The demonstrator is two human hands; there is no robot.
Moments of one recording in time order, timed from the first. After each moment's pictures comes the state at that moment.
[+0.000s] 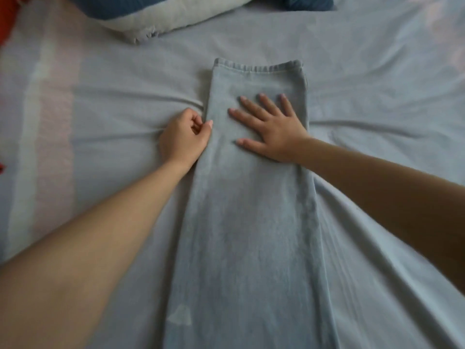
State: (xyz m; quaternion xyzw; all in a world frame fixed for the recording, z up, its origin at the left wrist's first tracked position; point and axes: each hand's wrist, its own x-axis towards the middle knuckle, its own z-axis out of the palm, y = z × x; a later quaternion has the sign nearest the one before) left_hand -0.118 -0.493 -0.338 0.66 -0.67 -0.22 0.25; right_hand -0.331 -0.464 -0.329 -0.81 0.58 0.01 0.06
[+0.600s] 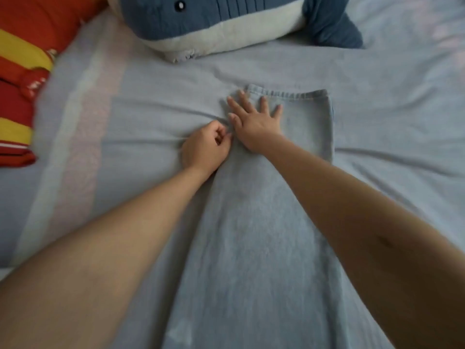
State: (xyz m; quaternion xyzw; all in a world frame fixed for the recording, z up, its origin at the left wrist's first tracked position) left_hand -0.118 -0.498 -0.336 0.66 -0.69 -0.14 0.26; right_hand -0.249 -0.540 -0.325 -0.73 0.67 -0.05 0.16
